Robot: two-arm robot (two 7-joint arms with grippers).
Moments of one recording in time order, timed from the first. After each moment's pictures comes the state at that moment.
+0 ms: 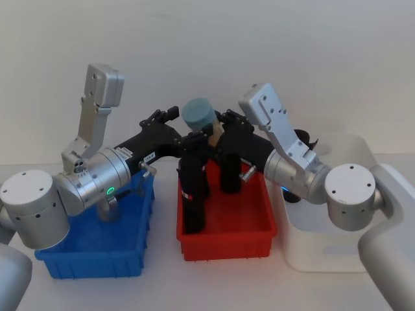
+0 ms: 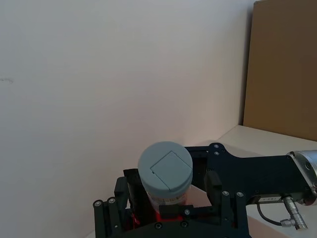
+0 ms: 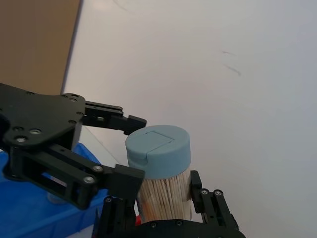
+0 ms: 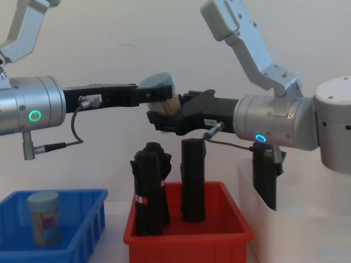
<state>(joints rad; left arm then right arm) -0.53 0.36 0.32 -1.34 -0.48 0.15 -0.52 0.66 0.01 -0.37 -1.03 -0.12 -0.12 0.49</state>
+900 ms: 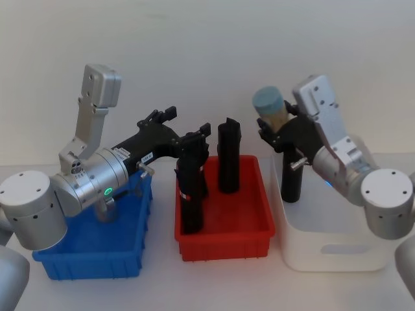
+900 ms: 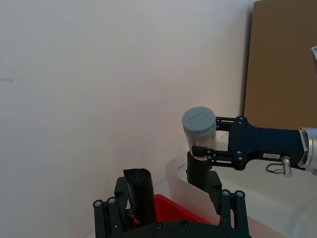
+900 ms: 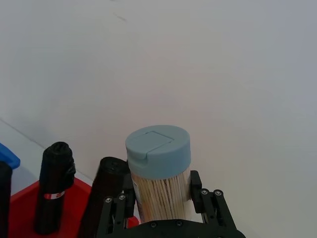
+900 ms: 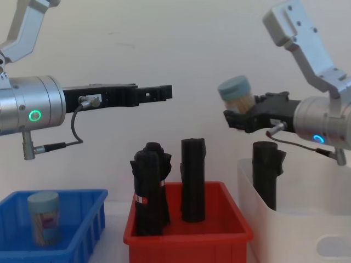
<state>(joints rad) -0.53 0.36 0.32 -1.34 -0.48 0.15 -0.52 0.58 0.09 -0.29 -1.14 -0.15 0.03 0.24</state>
